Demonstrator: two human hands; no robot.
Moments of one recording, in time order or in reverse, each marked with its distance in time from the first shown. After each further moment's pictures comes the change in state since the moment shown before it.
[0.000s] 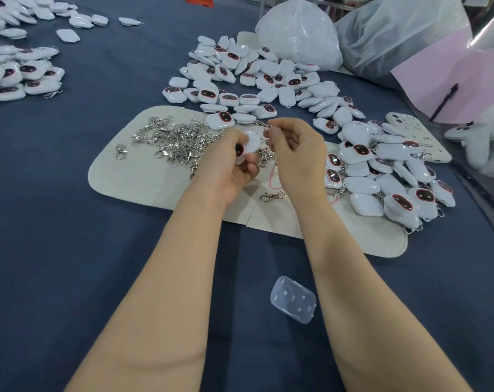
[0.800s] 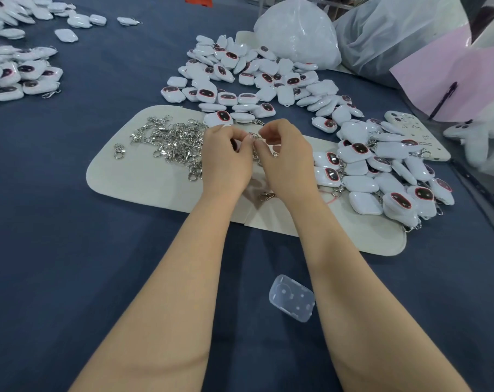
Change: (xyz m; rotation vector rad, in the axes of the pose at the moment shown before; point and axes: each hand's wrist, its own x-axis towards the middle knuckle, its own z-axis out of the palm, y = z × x) left_hand 0.008 -0.011 -0.005 1.032 0.241 0.649; right_hand 0.001 0.007 0.004 -0.313 -0.141 -0.089
